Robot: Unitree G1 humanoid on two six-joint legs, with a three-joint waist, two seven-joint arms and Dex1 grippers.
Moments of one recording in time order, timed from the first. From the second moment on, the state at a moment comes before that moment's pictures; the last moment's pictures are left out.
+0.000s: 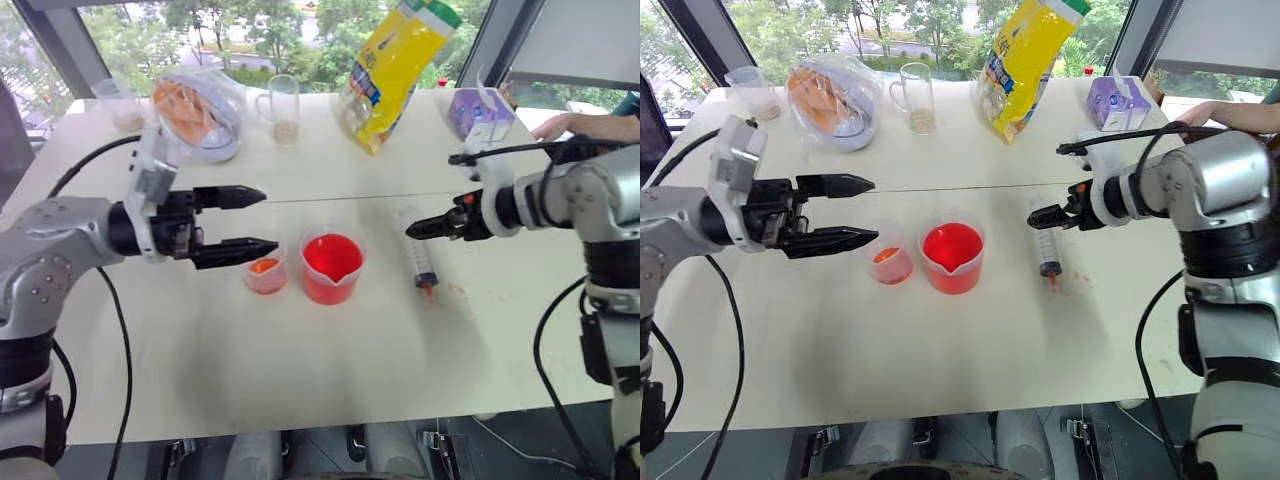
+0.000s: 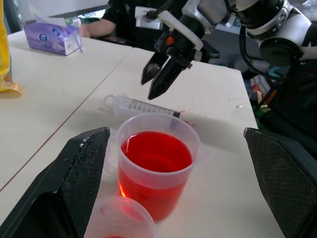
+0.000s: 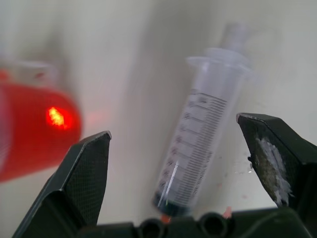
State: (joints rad) left arm -0.50 0.88 0.18 -0.34 -0.93 0.80 -1.03; right arm -1.01 -0.76 0.15 0.13 0.56 1.61 0.52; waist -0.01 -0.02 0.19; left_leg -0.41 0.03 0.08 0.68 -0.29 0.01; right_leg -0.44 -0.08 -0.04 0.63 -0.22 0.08
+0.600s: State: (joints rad) left arm -0.41 0.85 0.22 -0.43 -0.95 0.80 -0.94; right arm -1.08 -0.59 0.32 0.49 0.34 1.42 0.52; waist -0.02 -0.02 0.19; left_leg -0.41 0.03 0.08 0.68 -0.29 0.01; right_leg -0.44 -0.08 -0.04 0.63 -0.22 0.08
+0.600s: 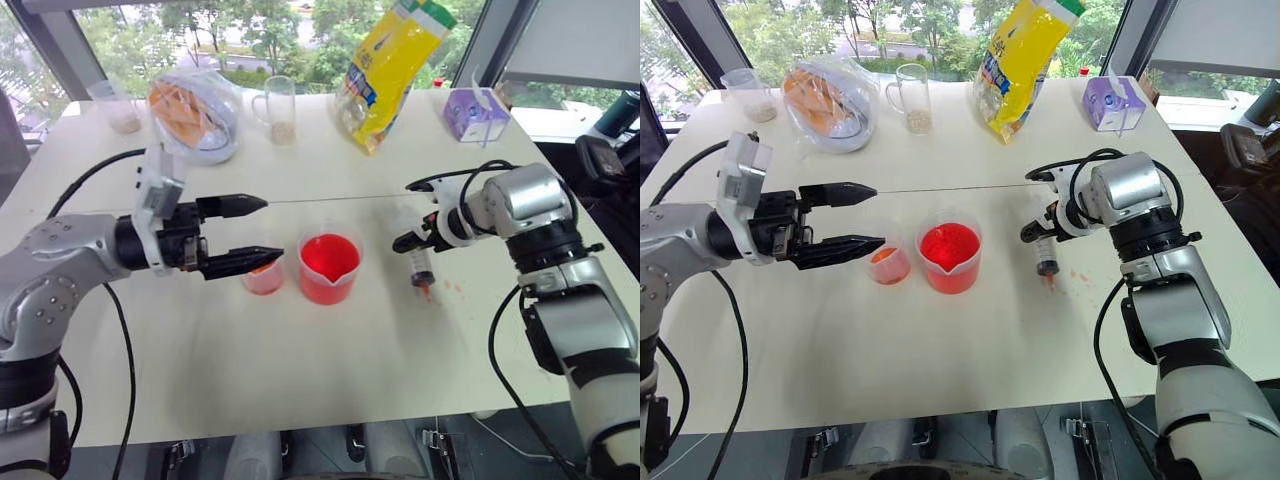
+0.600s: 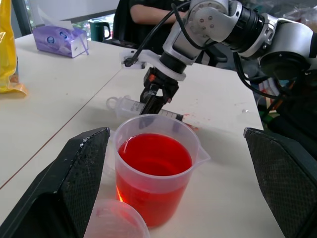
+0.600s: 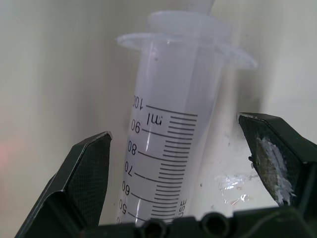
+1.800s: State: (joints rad) left arm -0.64 0.85 0.15 -0.19 -0.85 0.76 -1.11; right arm -0.79 -0.21 -0.17 -0.37 0.68 0.82 0.60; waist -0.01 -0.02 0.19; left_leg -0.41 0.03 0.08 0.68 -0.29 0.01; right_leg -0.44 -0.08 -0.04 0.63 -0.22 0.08
